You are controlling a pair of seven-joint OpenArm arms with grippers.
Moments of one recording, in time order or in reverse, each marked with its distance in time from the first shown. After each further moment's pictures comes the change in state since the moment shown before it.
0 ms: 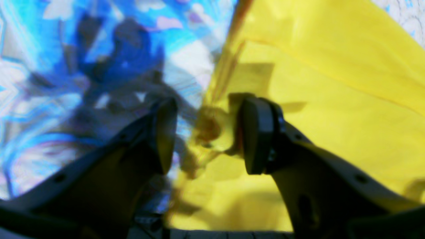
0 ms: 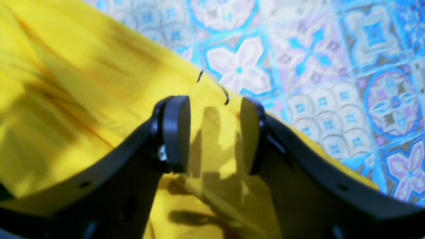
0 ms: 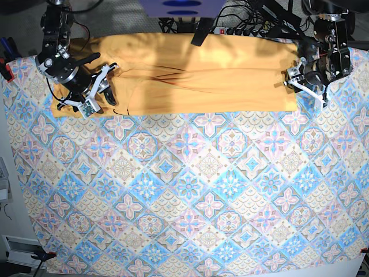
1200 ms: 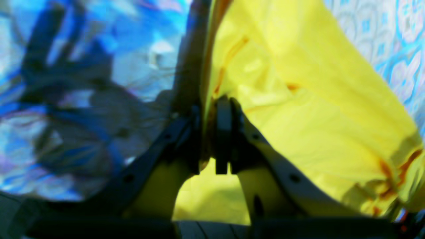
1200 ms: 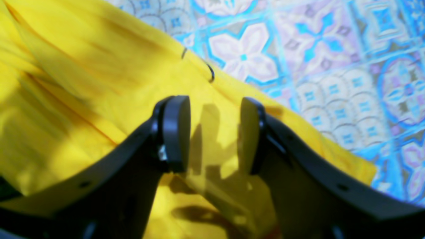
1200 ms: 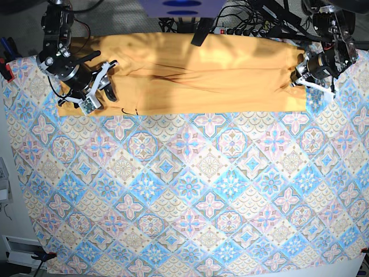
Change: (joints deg) left arm 0.7 5.0 -16.0 1.2 -4.7 -1.4 1.7; right arm -0.2 0.0 0.1 -2.2 0.0 0.0 -0.3
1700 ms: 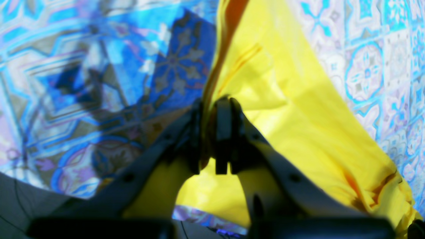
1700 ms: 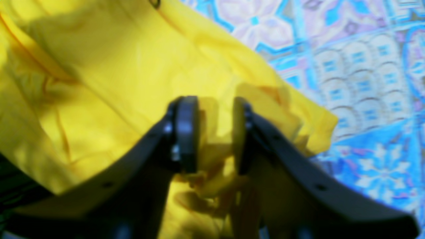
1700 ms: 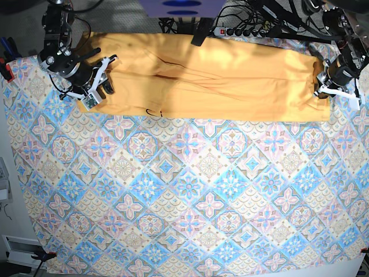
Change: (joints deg) left arm 0.0 2.0 -9.6 10.0 0.7 -2.6 0.0; right arm -0.3 0.1 -0.3 -2.0 0.3 0.0 -4.3
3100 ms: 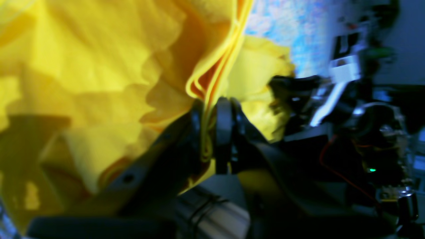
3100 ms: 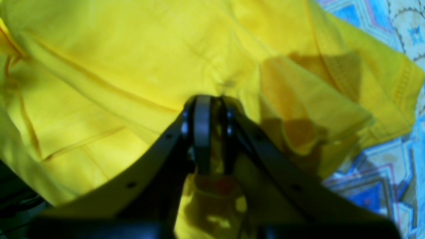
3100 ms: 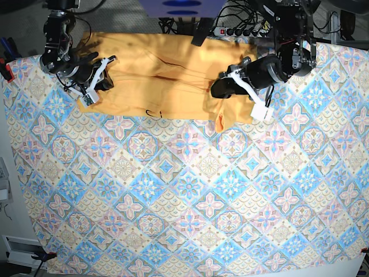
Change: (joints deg) left arm 1.7 5.6 35.1 12.5 -10.5 -4.7 2.6; right arm 5.2 0.3 0.3 -17.0 2.3 1.1 1.6
